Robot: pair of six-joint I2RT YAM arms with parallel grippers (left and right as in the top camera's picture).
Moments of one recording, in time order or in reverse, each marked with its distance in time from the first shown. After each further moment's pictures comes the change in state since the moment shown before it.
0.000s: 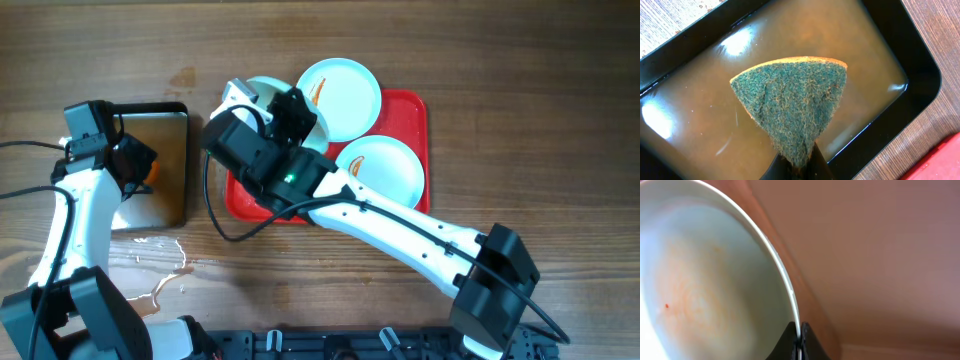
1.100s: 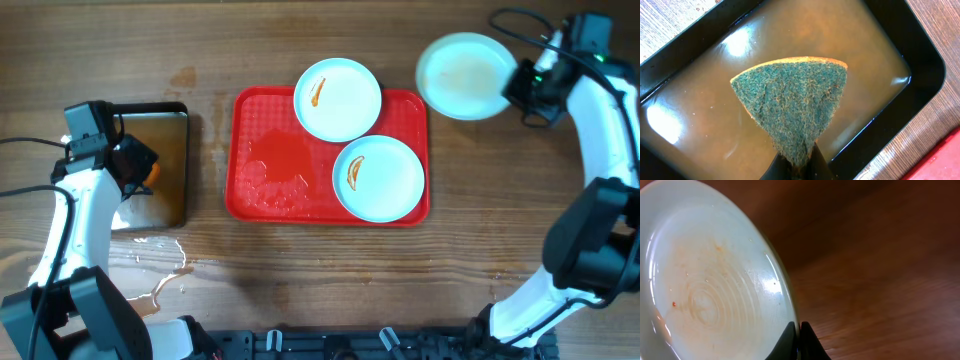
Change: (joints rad) left arm 0.000 0.000 0.000 -0.007 0.003 0.053; right arm -1.284 0.000 -0.116 -0.244 -1.193 0.775
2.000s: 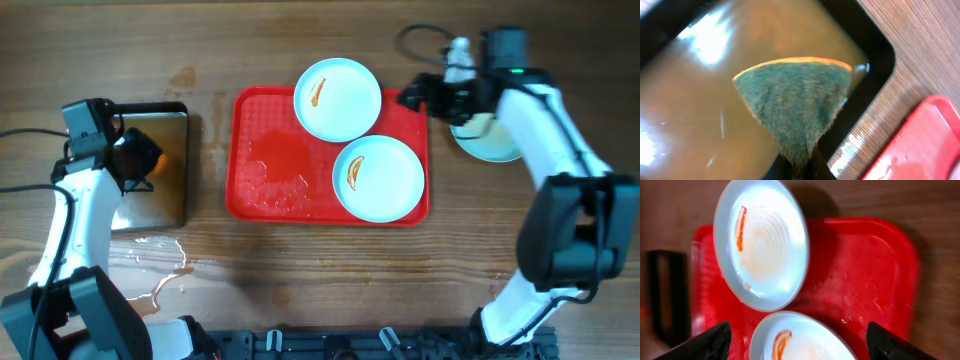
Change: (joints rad) left arm 0.000 0.001 0.000 0.058 0.143 0.076; right arm 0.351 0.000 -0.129 0.187 -0.324 -0.107
